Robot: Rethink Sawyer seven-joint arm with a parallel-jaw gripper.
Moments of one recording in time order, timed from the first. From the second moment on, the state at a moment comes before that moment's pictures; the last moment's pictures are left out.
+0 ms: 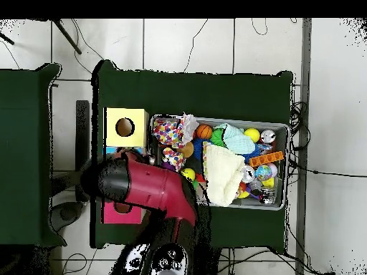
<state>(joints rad) 0.17 -0.74 -0.30 1.71 0.32 0.52 1.71</state>
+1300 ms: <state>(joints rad) -0.60 -0.79 0.07 1.87 0.01 0.35 1.71</state>
